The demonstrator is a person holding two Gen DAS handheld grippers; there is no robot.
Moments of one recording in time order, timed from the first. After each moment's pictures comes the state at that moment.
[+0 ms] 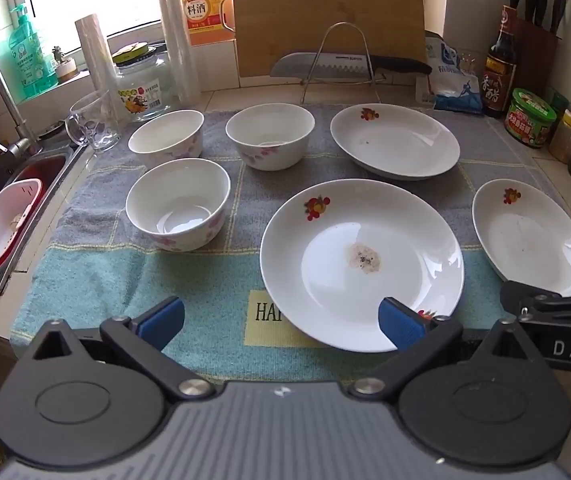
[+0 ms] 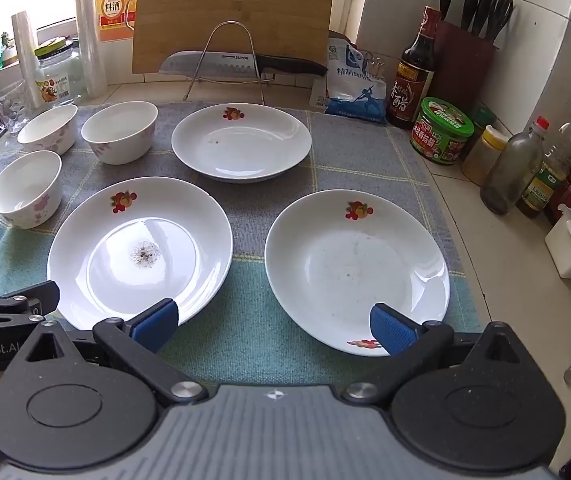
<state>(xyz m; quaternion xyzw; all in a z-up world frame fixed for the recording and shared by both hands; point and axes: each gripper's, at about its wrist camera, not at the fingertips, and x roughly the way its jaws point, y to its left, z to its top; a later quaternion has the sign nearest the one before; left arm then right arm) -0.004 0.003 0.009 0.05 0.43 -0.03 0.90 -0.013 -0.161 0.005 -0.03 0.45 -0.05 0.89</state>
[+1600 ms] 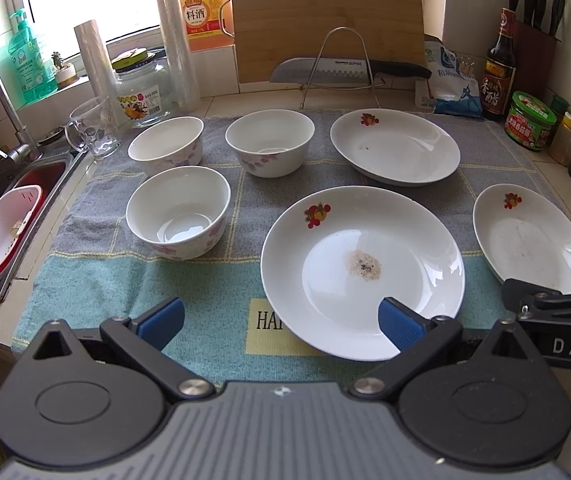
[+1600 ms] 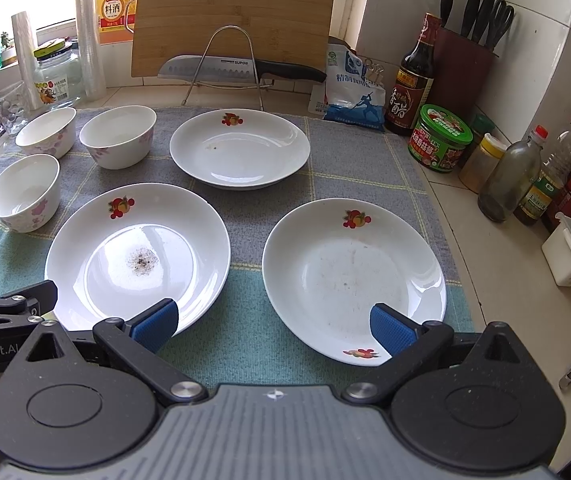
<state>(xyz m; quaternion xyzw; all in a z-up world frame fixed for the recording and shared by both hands) -0.002 -0.002 0.013 0.05 0.42 -0.02 0.90 -0.011 -0.161 0.008 -0.03 0.44 -0.05 0.89</state>
